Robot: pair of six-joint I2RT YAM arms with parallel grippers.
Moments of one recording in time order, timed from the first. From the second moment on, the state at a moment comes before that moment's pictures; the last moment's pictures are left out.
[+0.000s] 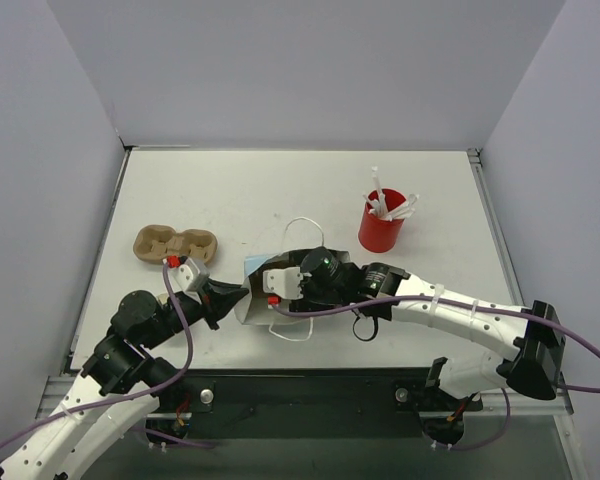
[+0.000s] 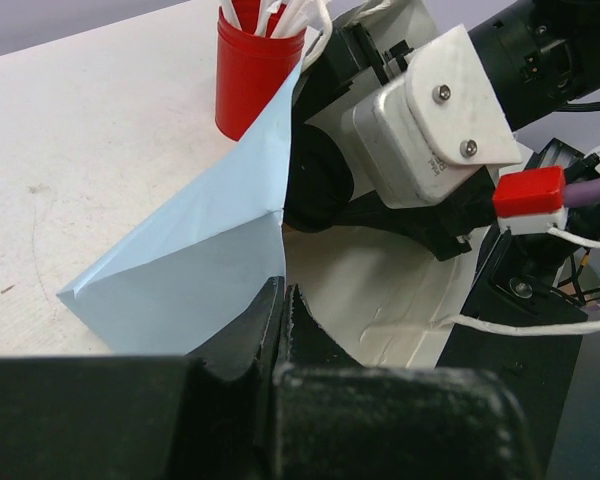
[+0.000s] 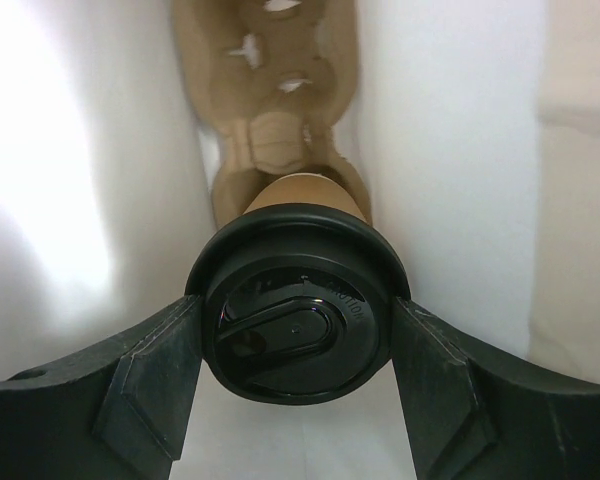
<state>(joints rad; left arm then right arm) -0.67 0.33 0.51 -0.21 0.27 -0.21 1.09 1.33 1.07 -0.53 0.24 -0.75</state>
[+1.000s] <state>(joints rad) -0.67 0.35 0.50 -0.22 0.30 -0.20 1.08 1.39 1.01 -0.47 0.26 -0.85</state>
